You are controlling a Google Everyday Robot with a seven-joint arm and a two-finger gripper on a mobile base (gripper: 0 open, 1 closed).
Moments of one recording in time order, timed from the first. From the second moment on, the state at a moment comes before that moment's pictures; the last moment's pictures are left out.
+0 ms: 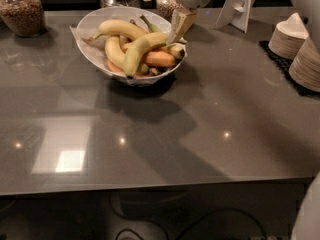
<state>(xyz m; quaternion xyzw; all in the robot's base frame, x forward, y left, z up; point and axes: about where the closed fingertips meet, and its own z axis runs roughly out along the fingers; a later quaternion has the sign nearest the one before) 0.660 -0.008 1.004 -0.85 0.38 -0.06 0.36</state>
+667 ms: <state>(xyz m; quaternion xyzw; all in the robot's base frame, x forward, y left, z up) 0.675 0.021 0.983 -0.86 0.36 -0.03 0.37</state>
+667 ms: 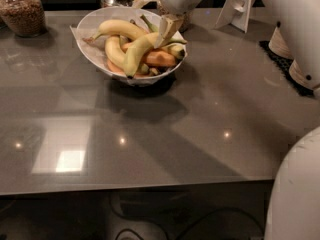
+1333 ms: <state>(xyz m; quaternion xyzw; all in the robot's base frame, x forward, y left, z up) 0.681 0.045 0.966 -0.87 0.34 -0.01 0.37</state>
